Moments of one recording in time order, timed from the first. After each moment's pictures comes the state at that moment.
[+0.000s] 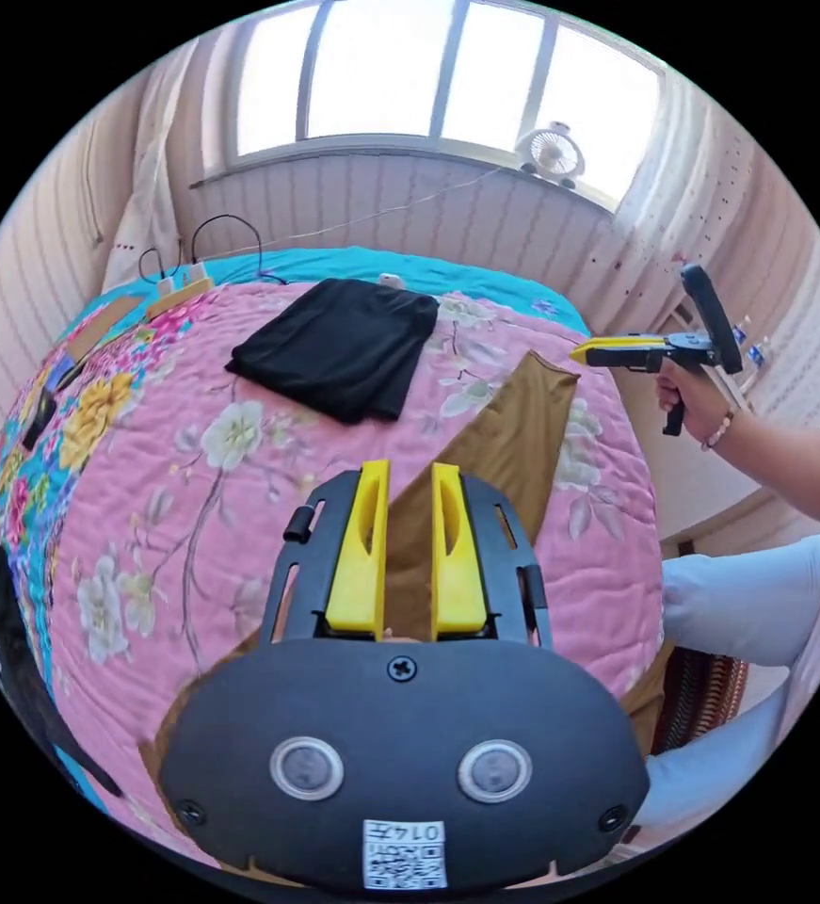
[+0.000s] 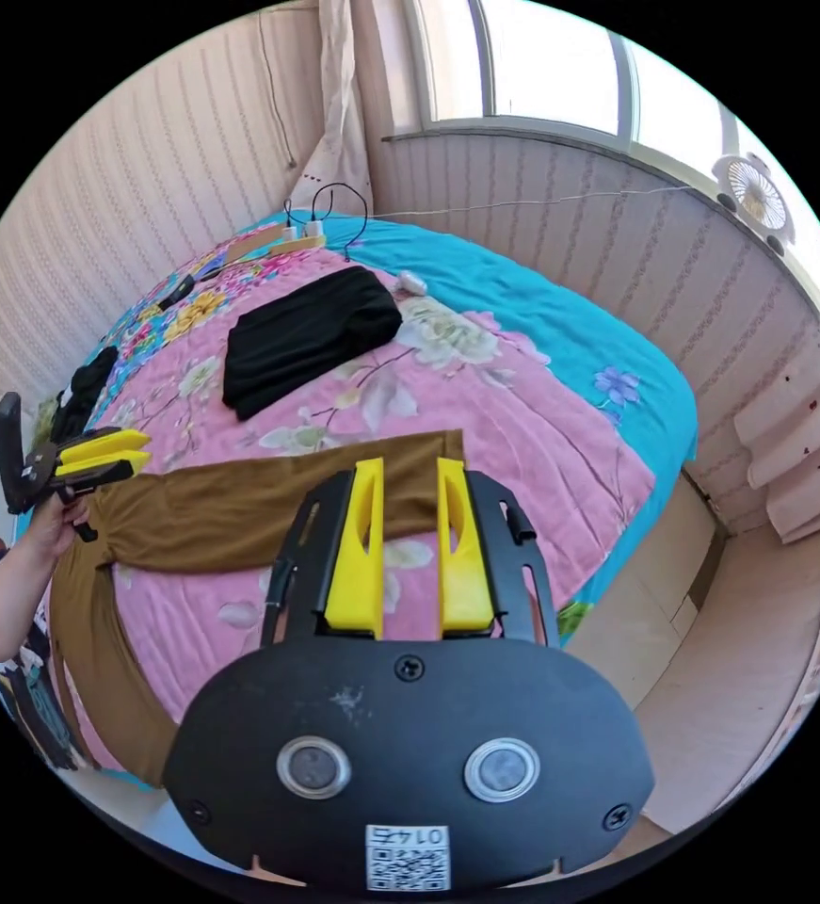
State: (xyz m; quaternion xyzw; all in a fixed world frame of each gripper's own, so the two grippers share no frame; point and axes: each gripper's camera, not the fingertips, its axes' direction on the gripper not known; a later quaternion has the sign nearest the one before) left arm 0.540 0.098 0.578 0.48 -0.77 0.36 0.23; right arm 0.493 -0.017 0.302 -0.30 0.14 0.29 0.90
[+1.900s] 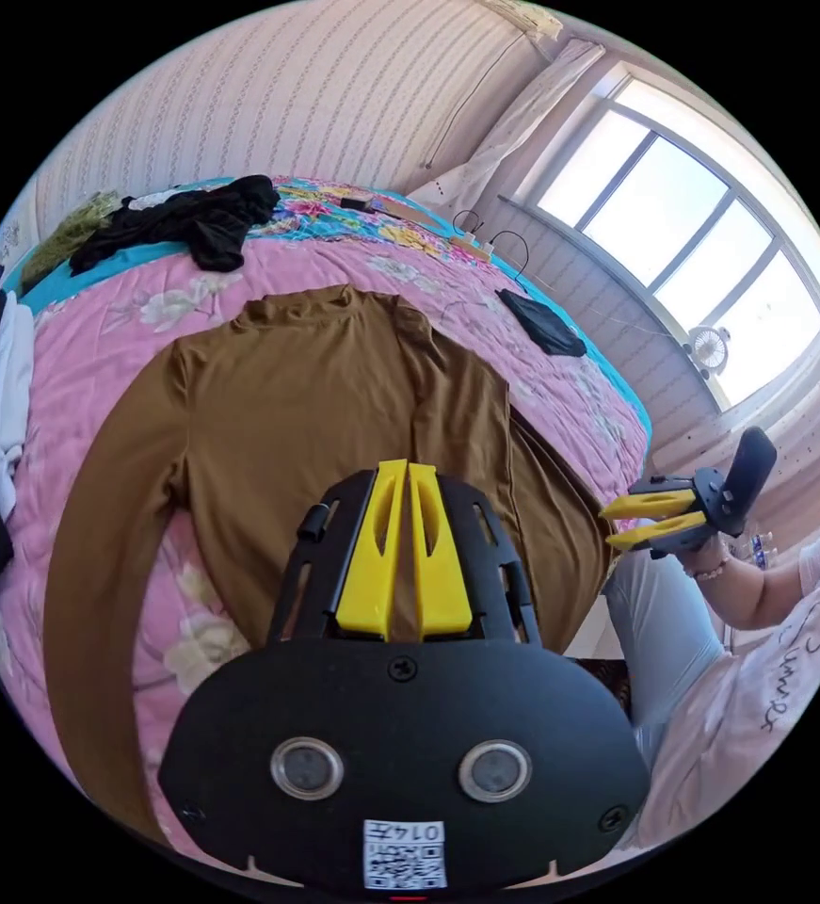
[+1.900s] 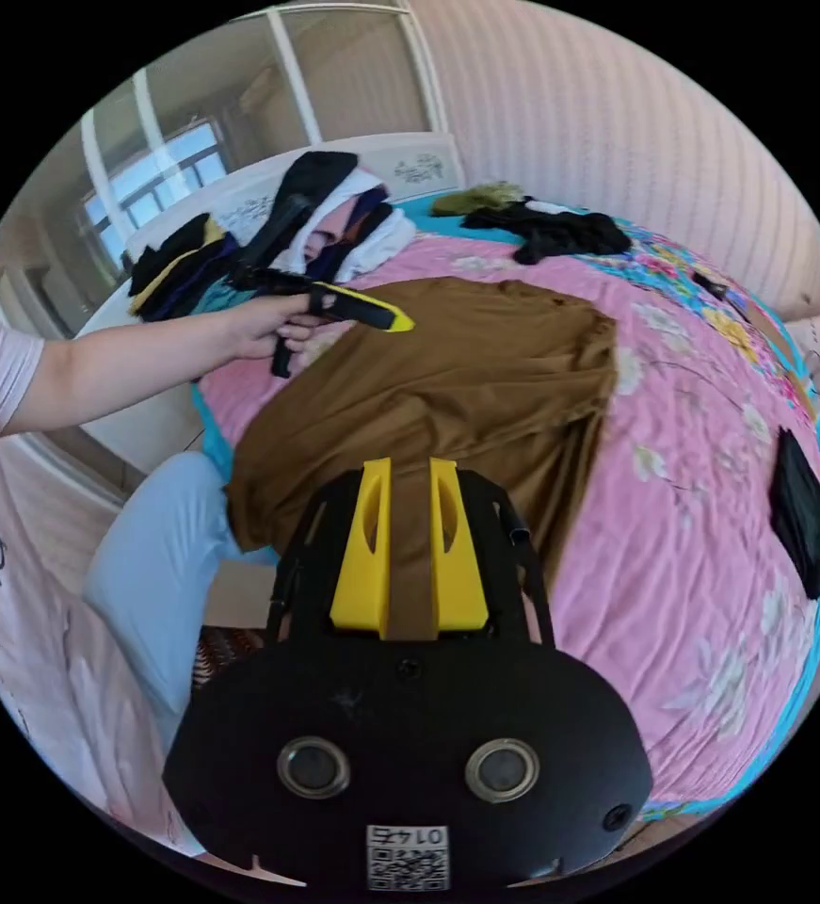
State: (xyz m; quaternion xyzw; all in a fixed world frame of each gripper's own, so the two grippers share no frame) left arm 0.145 0.351 0.577 0.78 -0.50 0.27 0.25; right arm 0.057 0.042 0.163 -0.28 -0.35 -0.15 0.88
